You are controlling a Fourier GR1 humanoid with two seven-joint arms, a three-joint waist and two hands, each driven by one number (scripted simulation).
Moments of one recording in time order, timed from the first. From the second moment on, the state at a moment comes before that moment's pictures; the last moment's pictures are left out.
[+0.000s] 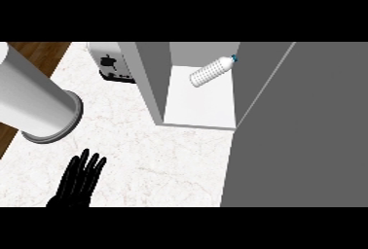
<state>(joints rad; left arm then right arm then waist) 0.22 0.61 -0.62 -1.70 0.79 0.11 -0.78 0.85 -0.81 0.62 -2.50 0.04 0.08 -0.48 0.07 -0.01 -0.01</state>
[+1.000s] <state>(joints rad) 0.42 0.89 -0.45 -1.73 0.88 -0.19 -0.91 0.33 -0.73 0.74 -2.49 0.02 0.18 -0.07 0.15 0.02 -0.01</state>
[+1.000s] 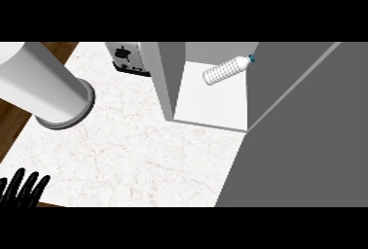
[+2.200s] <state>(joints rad) 0.41 0.98 -0.35 -1.73 0.93 -0.26 -0.89 0.17 -0.48 0.66 -2.33 -0.26 0.21 0.12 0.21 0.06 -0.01</state>
